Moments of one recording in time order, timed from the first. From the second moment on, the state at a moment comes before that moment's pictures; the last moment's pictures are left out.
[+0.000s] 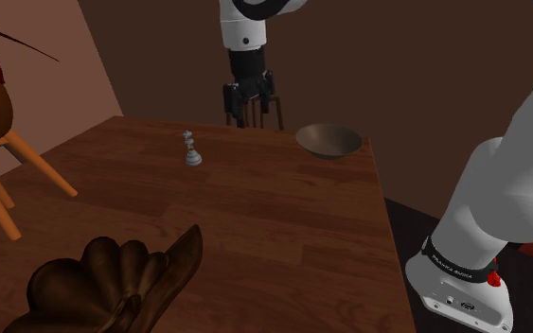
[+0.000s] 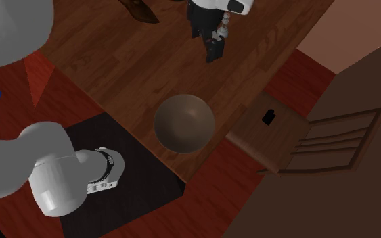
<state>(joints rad) 0.06 -0.10 0.19 -1.90 0.00 1.75 0.24</state>
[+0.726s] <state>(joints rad) 0.15 0.33 0.25 -1.38 -0.10 1.68 0.37</state>
